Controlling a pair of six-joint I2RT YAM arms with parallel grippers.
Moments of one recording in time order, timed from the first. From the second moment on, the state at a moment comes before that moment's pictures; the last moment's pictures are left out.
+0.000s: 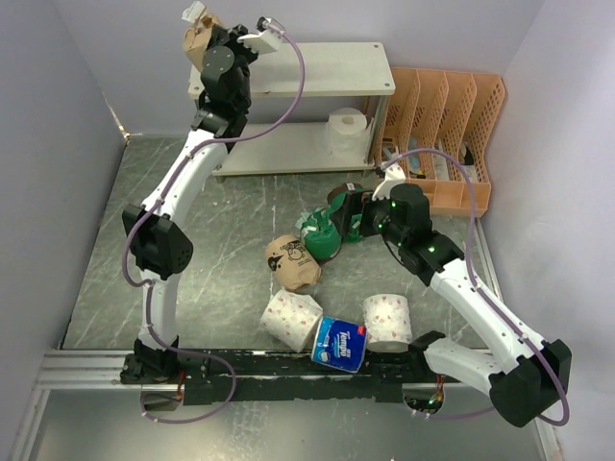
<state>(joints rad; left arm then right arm) -0.45 2.11 2.28 0.22 -0.52 1.04 0.50 1.03 0.89 -0.25 -0.06 0.32</state>
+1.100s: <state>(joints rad) -0.58 2.15 2.26 0.32 -0.53 1.07 0.43 1.01 0.88 -0.43 0.15 0.41</state>
